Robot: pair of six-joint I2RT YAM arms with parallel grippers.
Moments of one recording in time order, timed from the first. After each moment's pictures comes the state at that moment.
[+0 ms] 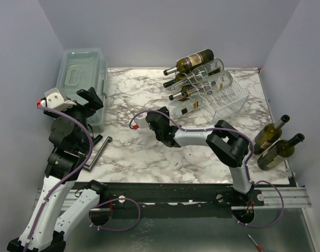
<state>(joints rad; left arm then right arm) -0.37 0.66 1.02 -0.21 -0.64 -0.29 0.96 2.04 1.24 0.31 0.73 -1.18</state>
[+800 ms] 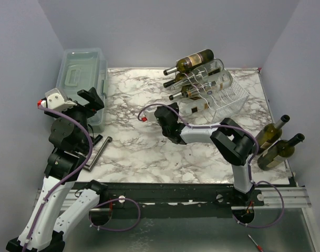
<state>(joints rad) -0.39 0.65 1.02 -0.21 -0.64 -0.29 0.88 2.00 1.17 0.37 0.79 -1.18</state>
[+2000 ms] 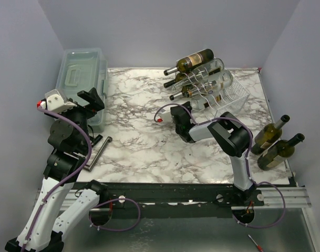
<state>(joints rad) -0.41 0.64 1.02 -0.21 -0.64 -0.29 0.71 2.09 1.03 0.66 0.71 -1.46</state>
